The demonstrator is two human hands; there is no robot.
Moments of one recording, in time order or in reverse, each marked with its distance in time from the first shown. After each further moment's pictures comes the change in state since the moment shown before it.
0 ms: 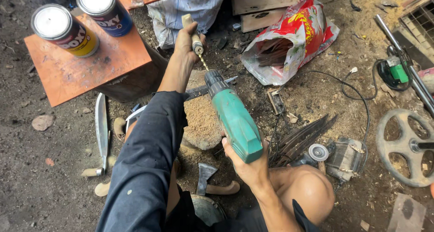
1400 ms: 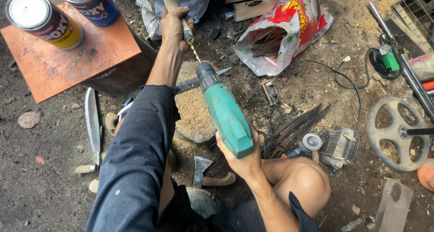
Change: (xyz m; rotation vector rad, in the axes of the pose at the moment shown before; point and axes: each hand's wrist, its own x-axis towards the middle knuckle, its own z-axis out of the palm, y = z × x) left_hand -0.083 0.007 0.050 0.207 -0.013 0.379; right_hand -0.002 0.018 0.003 -0.146 -0.039 -0.119
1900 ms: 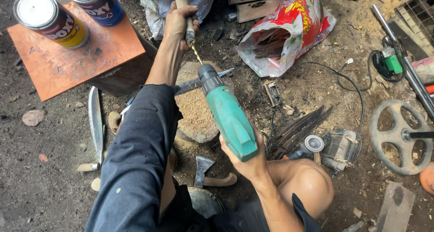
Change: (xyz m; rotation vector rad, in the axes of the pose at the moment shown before) left_hand -0.011 0.018 0.003 0.177 -0.182 -0.031; right_hand -0.002 0.001 -0.007 0.106 -0.053 0.054
